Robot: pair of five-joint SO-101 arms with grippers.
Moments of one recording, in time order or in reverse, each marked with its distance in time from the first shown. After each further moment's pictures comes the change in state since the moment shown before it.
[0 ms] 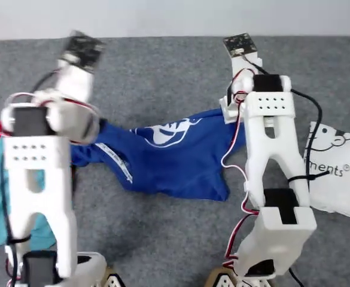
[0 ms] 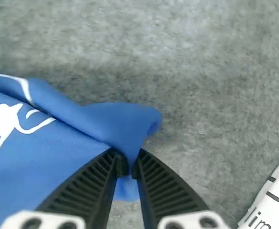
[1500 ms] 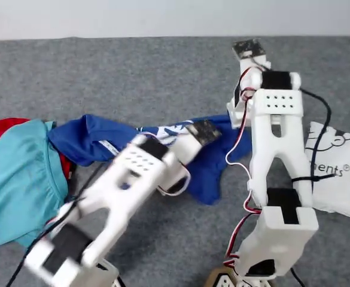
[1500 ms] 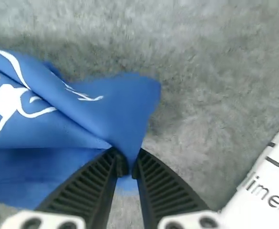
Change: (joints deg) left arm 28.6 11.4 28.3 -19.6 9.0; right arm 1.6 0.1 -6.4 12.2 0.0
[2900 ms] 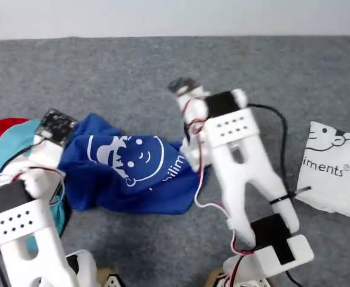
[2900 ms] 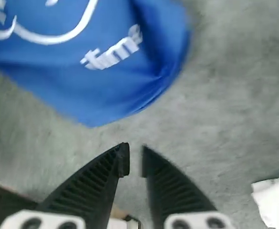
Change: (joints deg) left arm -55.1 -42.2 18.9 5.4 -28.7; right arm -22.4 -14.7 19.8 11.3 0.0
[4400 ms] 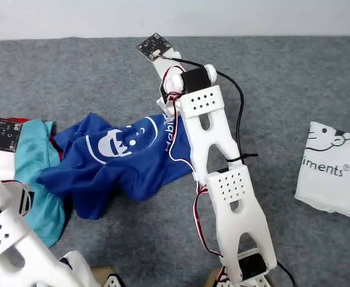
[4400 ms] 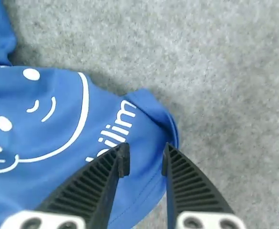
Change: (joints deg) left arm -17.3 -0.3 -12.7 14.1 0.4; right arm 0.9 57.3 -79.6 -0.1 7.3
